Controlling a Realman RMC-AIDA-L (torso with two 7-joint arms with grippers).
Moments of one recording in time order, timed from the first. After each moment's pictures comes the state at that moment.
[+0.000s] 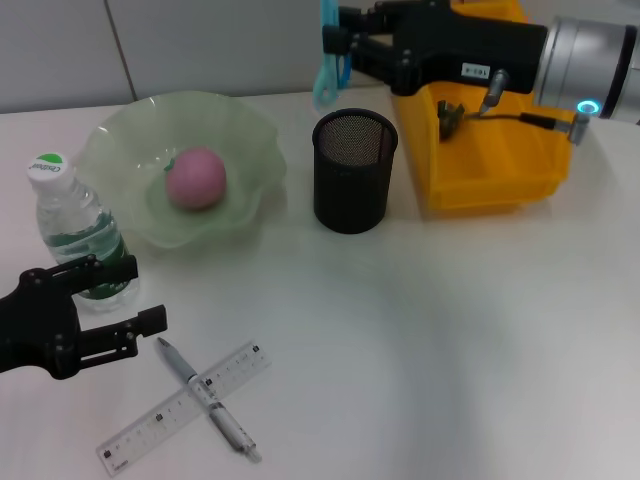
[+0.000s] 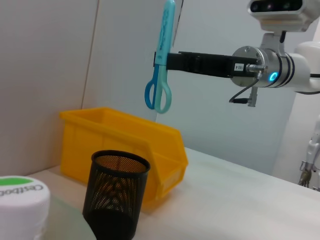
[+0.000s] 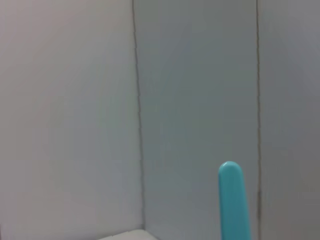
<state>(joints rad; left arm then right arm) -0.36 -2.06 0.62 0.74 1.94 1.77 -1.30 0.65 2.08 -0.92 -0.81 -1.59 -1.32 1.41</state>
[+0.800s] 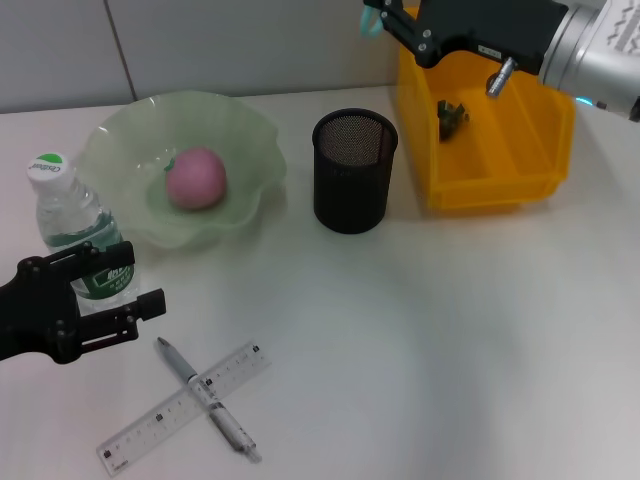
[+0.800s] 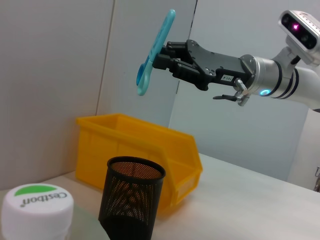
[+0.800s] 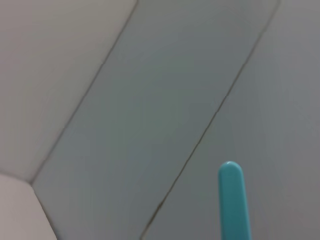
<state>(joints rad) -0.36 -2.06 0.62 0.73 1.92 1.73 -1.28 0.63 2.08 -0.94 -0.72 -1.41 -1.13 0.68</state>
